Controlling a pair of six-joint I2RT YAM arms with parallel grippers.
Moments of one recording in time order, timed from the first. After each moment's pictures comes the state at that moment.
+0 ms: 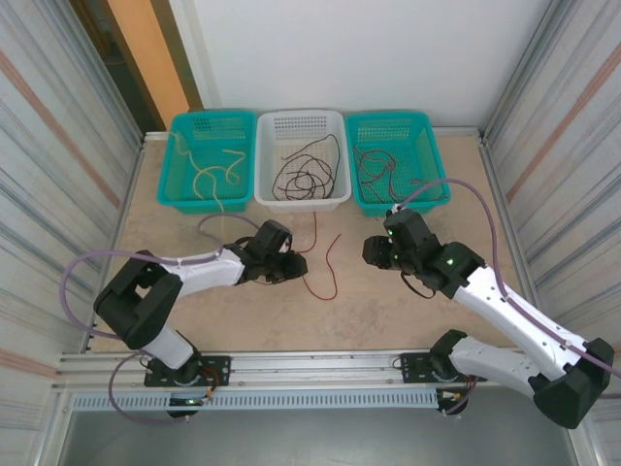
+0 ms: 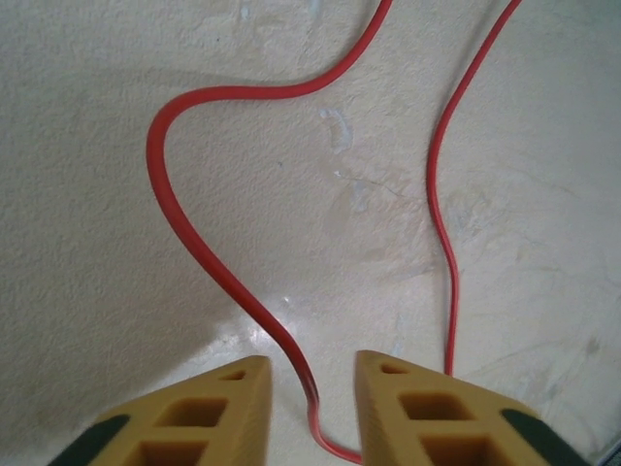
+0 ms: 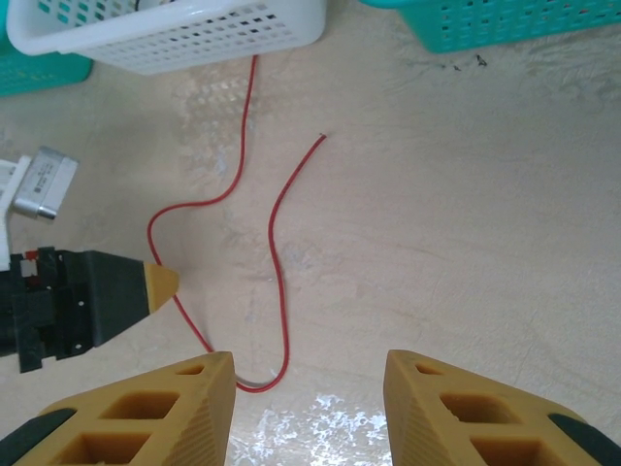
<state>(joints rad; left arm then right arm) -0.71 1.58 0.75 -0.13 0.24 -0.87 0.71 0.97 0.91 -0.77 0.14 0.70</state>
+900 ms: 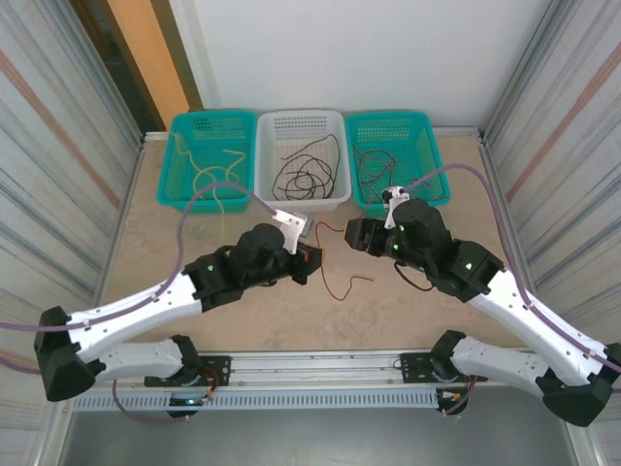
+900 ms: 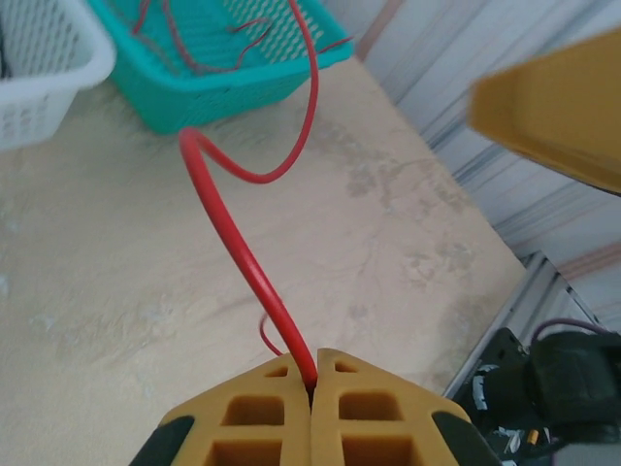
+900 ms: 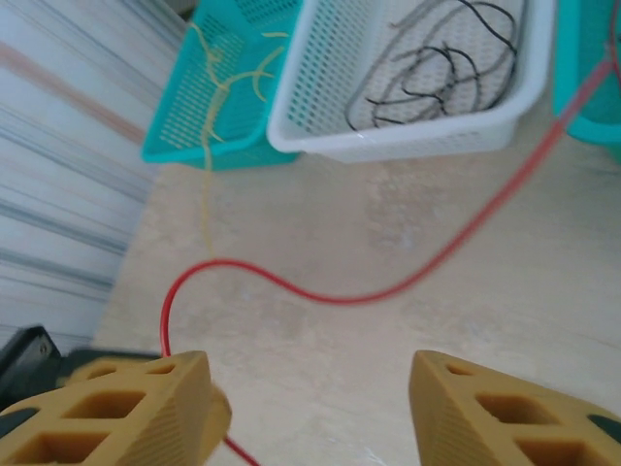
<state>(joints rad) -1.05 1.10 0.91 -0.26 -0.04 -0.53 0.83 0.94 1.07 -0.64 0.09 0.76</state>
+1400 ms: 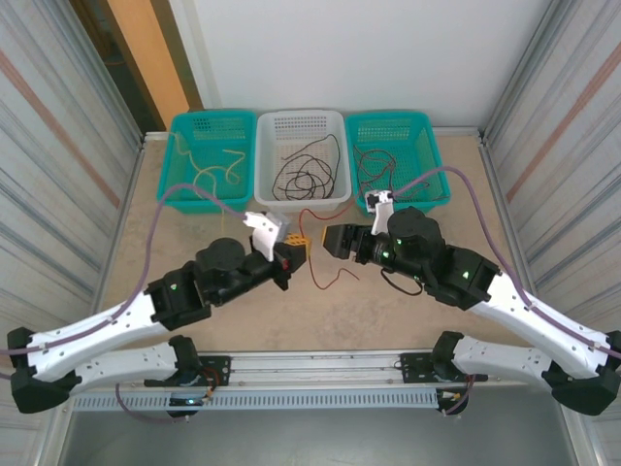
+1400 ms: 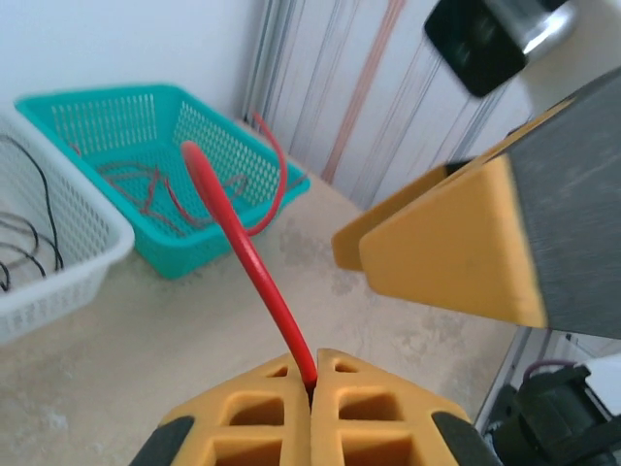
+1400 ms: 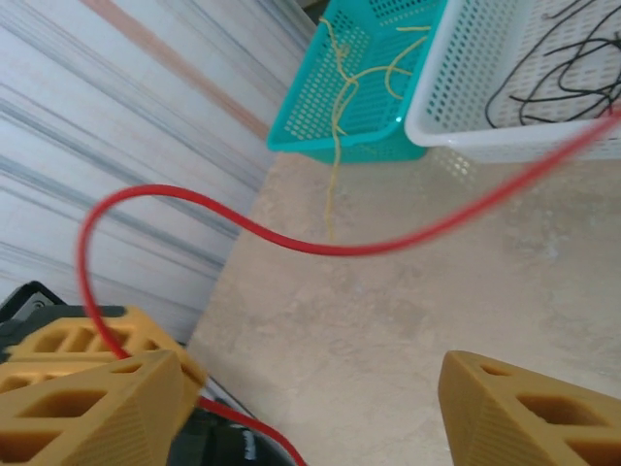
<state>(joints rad) -1.13 0.87 0.89 -0.19 -0.21 -0.33 0.98 0.93 1.07 -0.49 0.07 0.83</state>
